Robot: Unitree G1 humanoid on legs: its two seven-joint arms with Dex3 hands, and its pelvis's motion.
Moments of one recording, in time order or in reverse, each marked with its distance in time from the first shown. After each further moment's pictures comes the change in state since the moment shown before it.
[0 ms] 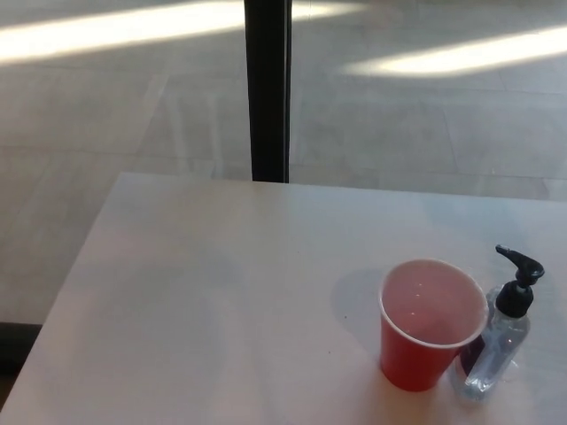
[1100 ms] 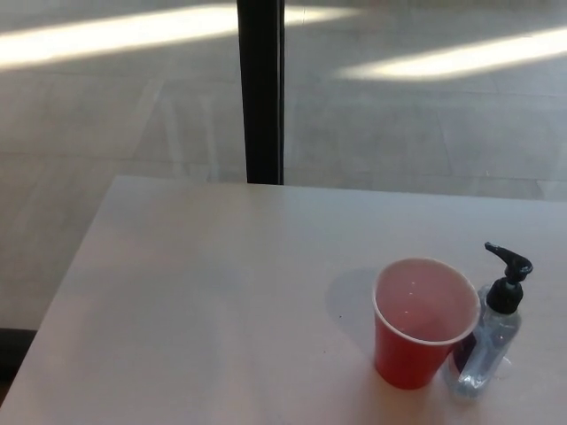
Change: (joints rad) left_arm 0.009 0.000 0.005 0.011 -0.002 0.001 0.002; right_arm 0.596 0.472 -0.646 0.249 -0.070 0.061 -0.420
